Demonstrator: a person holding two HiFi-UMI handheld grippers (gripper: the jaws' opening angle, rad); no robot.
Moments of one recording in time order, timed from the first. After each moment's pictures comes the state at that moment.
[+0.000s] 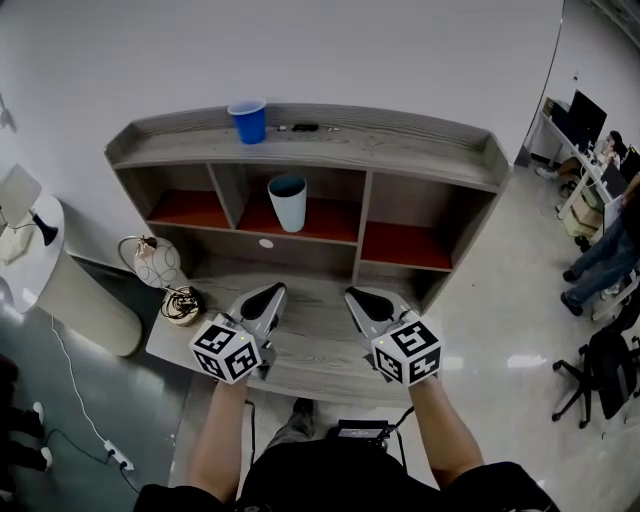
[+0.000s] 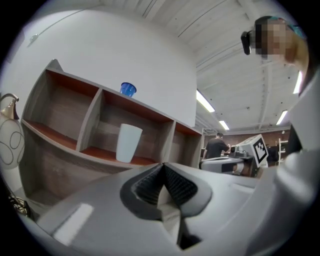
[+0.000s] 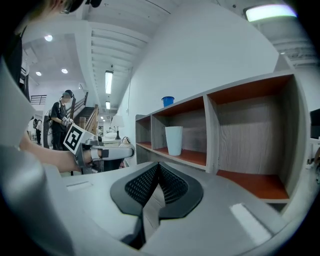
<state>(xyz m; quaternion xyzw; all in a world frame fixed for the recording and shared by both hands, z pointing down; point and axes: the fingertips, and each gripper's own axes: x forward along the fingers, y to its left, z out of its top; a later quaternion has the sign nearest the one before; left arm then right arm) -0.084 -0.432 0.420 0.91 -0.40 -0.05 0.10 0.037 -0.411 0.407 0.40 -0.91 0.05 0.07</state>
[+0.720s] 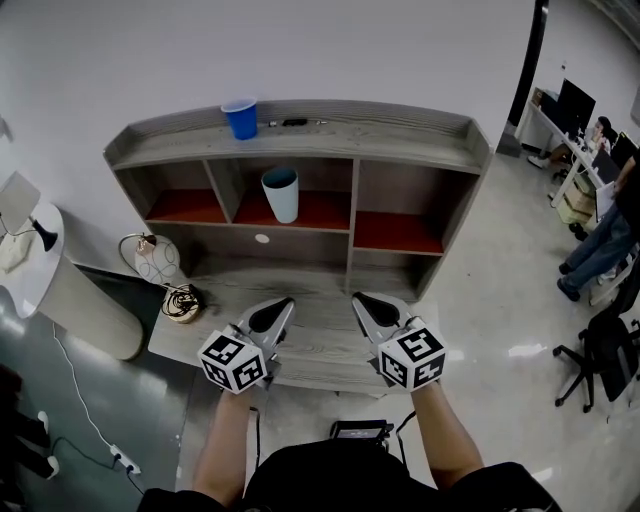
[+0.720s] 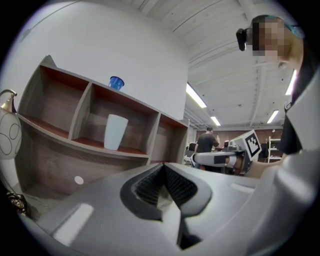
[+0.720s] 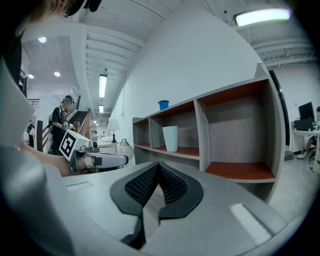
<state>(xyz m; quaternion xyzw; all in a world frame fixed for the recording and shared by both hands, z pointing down) -0.061 -0.379 0.441 0.93 -0.36 -0.02 0.11 0.059 -0.367 0.415 0.44 -0.90 0.07 0.04</state>
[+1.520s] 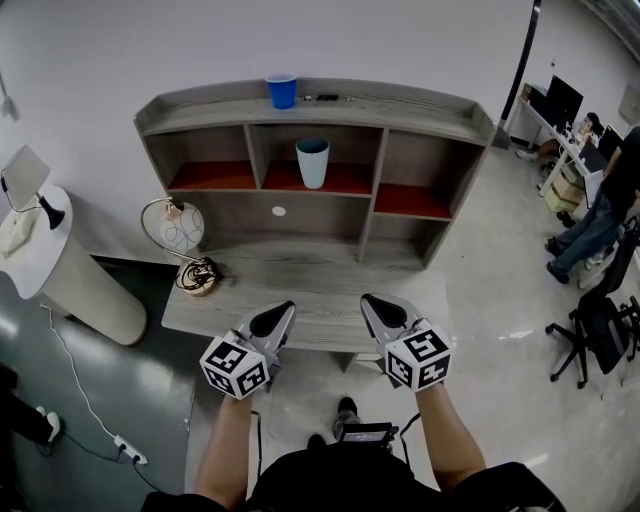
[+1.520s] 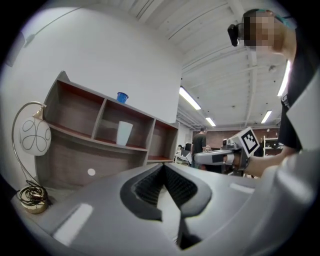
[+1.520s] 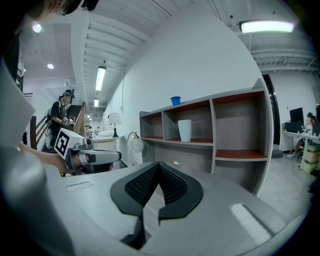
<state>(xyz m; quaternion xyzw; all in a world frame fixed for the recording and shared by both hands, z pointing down) -0.144 -0.273 0.455 0.93 -0.34 -0.02 0.10 -0.008 -0.264 0.431 0.48 -0.87 0.08 0.08</state>
